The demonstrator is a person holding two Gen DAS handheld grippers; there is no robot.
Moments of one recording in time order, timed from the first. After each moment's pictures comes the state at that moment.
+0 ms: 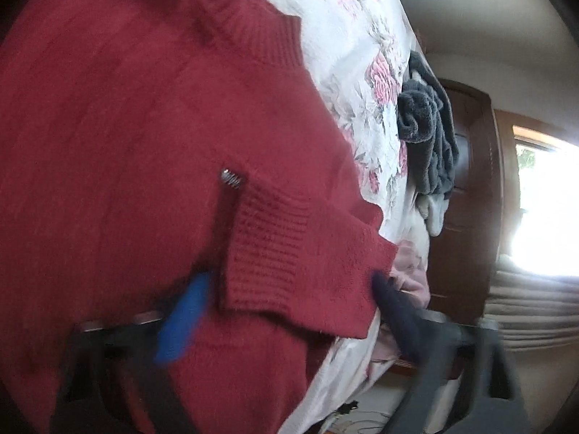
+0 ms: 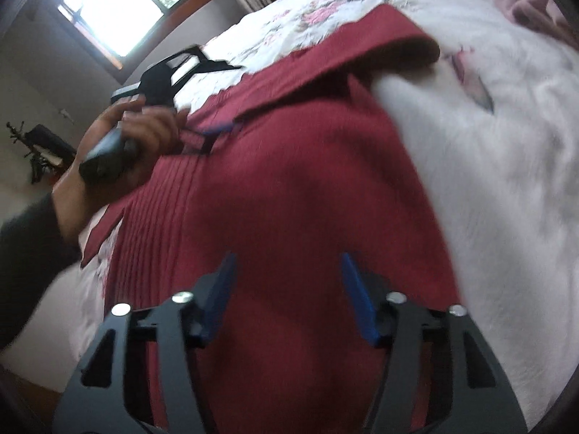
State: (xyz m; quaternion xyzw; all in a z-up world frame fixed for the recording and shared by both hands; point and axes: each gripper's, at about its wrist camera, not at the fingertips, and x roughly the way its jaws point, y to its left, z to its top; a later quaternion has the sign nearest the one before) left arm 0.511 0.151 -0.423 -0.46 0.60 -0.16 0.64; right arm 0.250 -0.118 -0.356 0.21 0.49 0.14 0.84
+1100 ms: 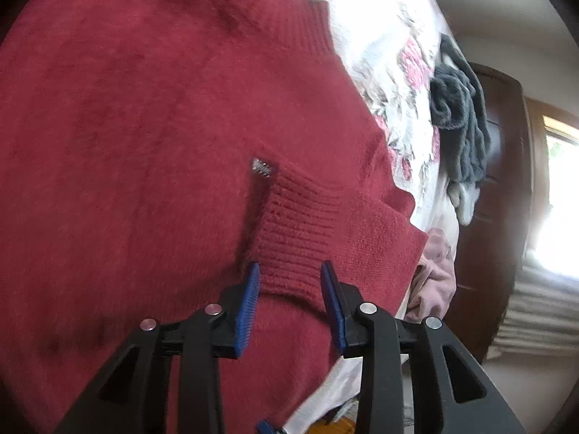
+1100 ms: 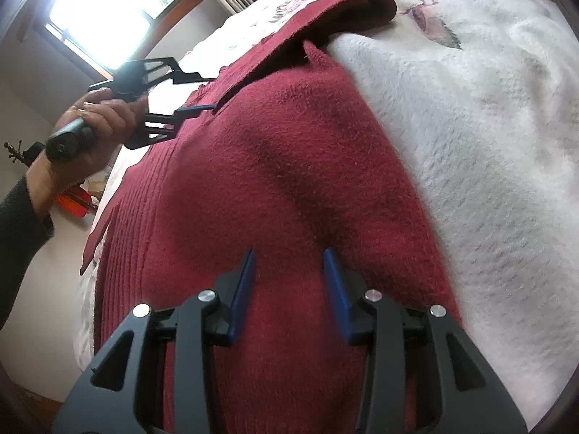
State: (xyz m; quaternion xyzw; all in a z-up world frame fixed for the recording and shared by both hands) left arm 0.505 0.165 -0.407 -0.44 0.62 -0.13 0.63; right arm 0.233 -0.139 -0.396 0.24 0.49 0.13 0.83
